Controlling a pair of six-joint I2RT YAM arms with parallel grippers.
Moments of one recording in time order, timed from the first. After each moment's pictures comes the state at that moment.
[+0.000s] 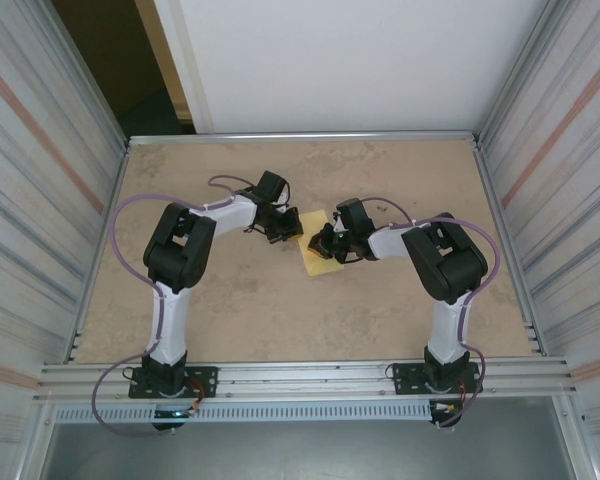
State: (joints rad) left arm -0.50 2.13 1.44 -0.41 0.43 -0.72; right arm 0.51 1.94 0.95 0.17 -0.49 1.07
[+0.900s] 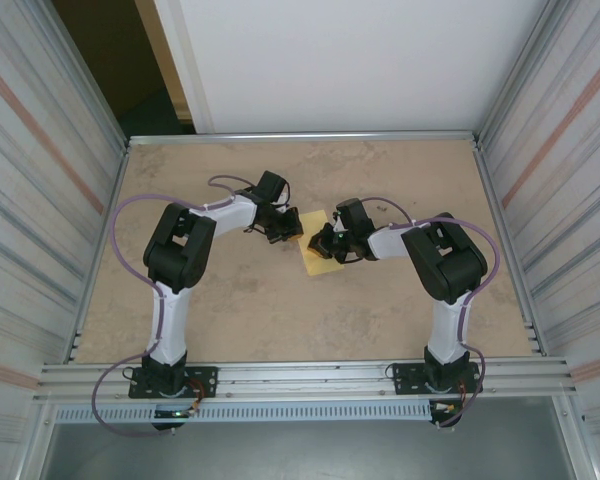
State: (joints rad) left arm -0.50 2.13 1.44 -0.41 0.43 -0.72; right arm 0.51 1.94 0.95 0.17 -0.48 1.07
